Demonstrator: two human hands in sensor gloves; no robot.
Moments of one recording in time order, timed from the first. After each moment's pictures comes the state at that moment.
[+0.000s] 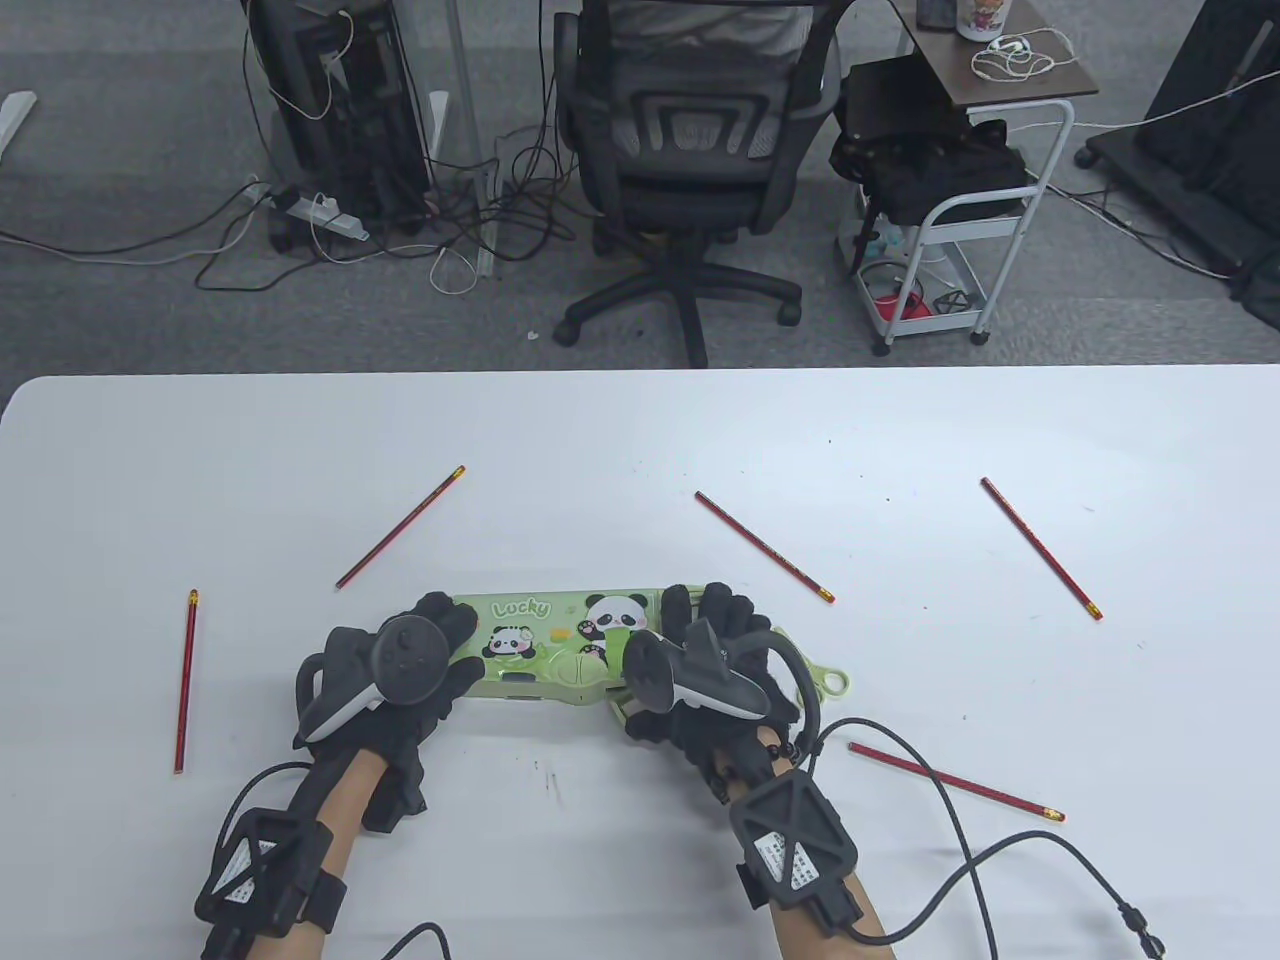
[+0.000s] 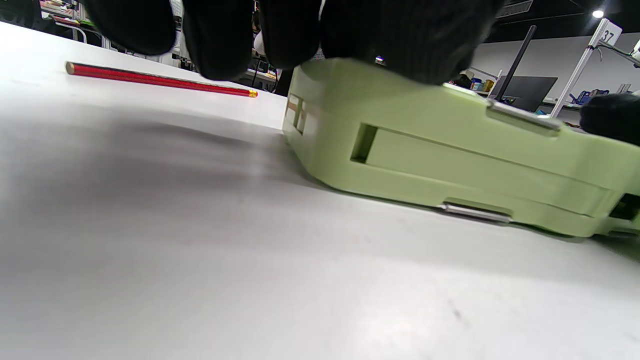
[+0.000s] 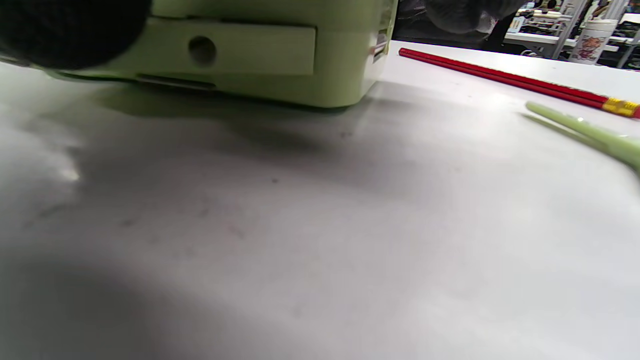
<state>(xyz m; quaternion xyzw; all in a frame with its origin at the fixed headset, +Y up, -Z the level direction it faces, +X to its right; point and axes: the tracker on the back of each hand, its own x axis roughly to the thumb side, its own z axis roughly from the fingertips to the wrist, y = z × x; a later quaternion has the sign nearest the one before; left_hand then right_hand) -0.254 -0.736 -0.336 -0.08 -0.12 0.10 0.99 0.021 -0.745 -0.339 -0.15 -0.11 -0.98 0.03</state>
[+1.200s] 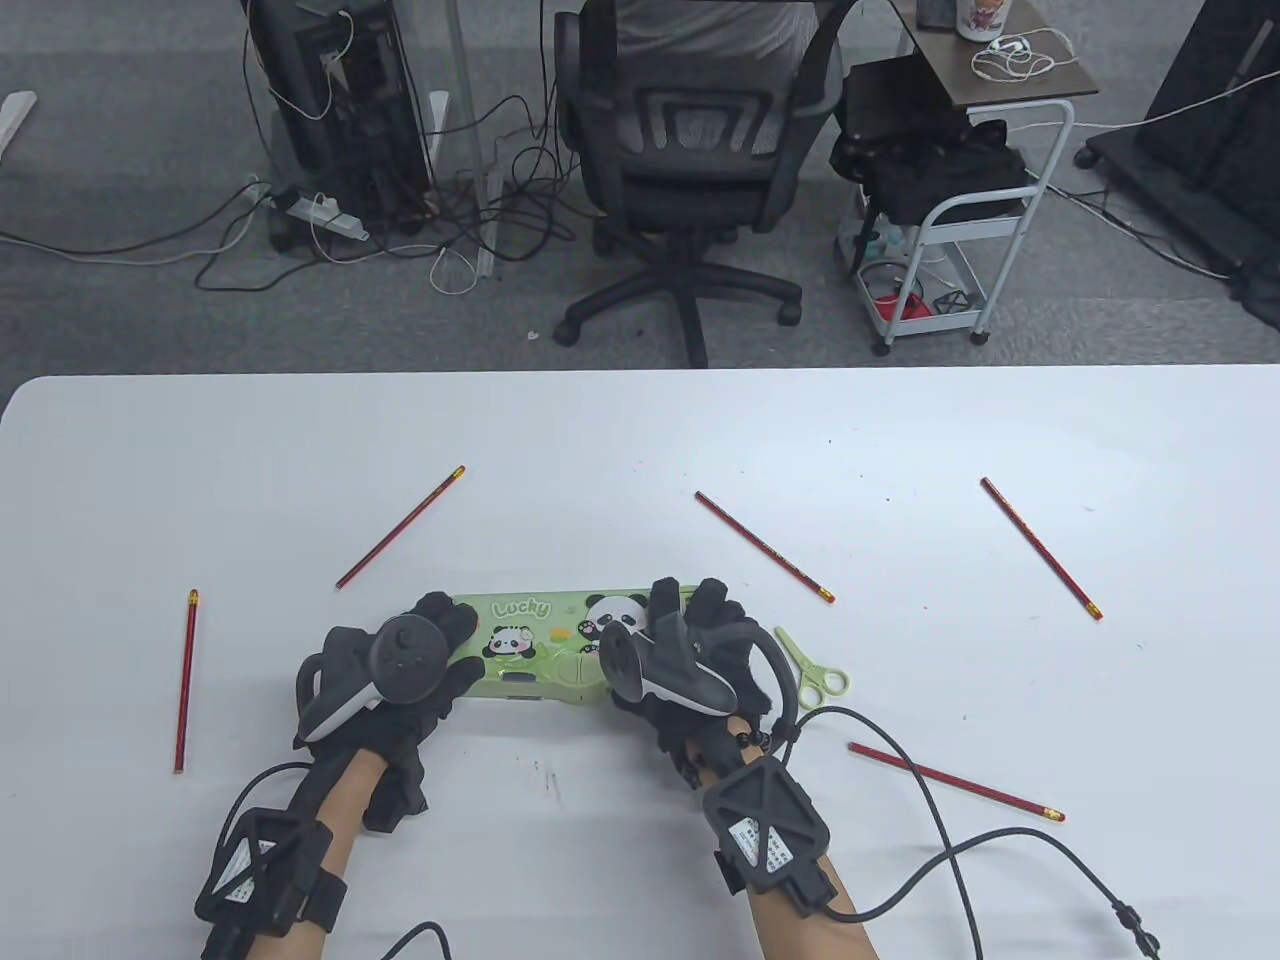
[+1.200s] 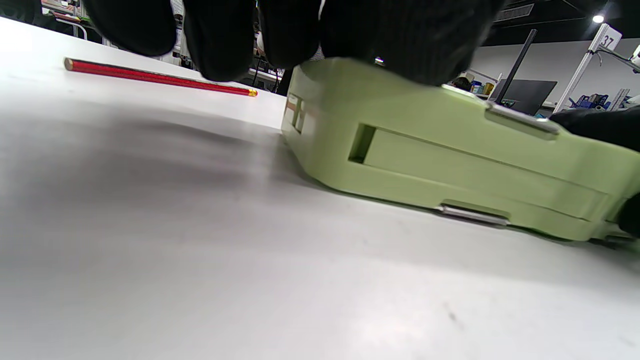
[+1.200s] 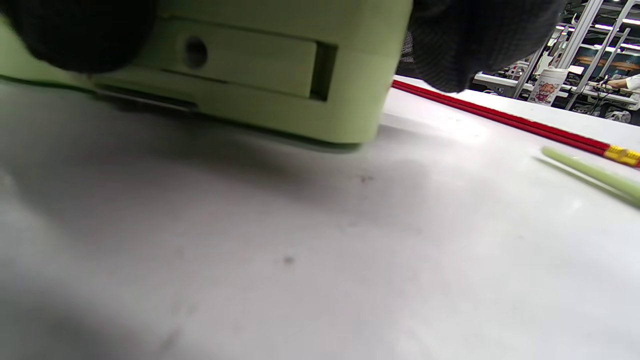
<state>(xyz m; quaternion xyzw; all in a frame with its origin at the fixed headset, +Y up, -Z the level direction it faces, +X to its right) -0.255 -0.736 -0.336 -0.08 -0.11 0.11 0.98 0.006 -0.743 -0.345 -0.13 -0.06 -0.99 0.06</state>
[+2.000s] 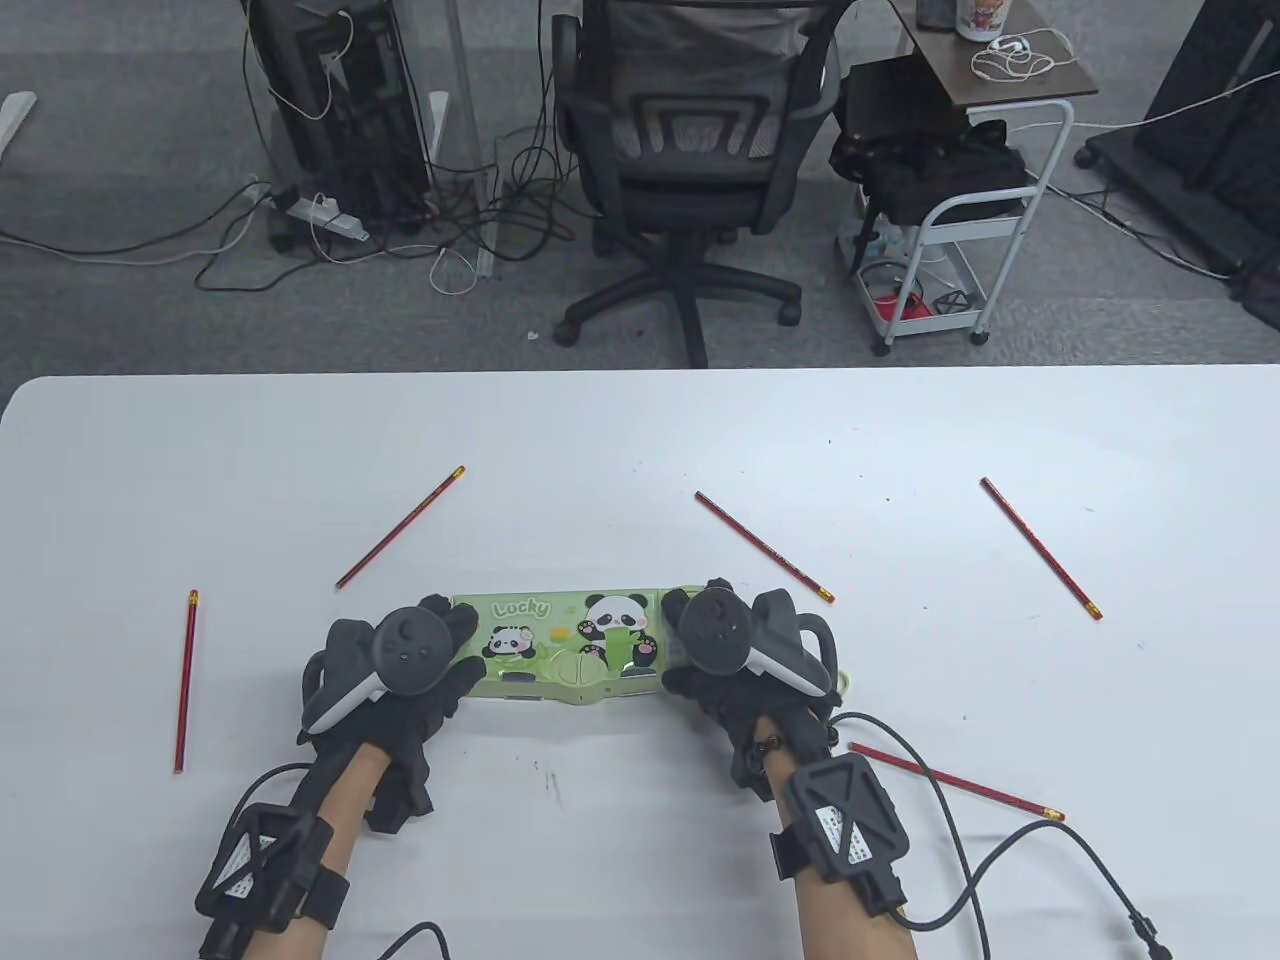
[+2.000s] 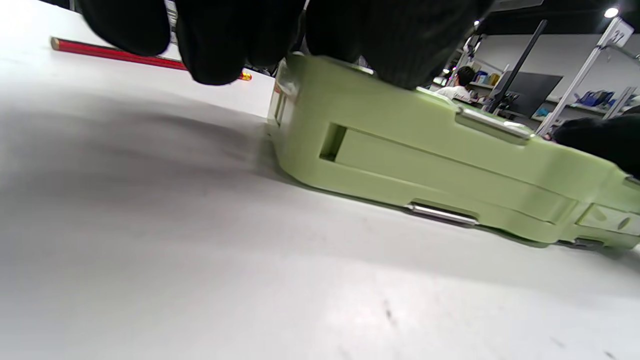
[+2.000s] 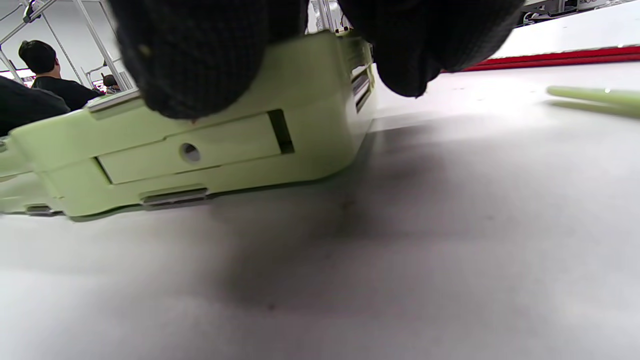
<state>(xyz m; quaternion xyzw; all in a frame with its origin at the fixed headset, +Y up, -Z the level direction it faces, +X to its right) -0.247 -0.730 -0.338 -0.11 -0.11 0.12 0.98 0.062 -0.731 -0.353 -0.16 -0.07 -0.97 -0.15</state>
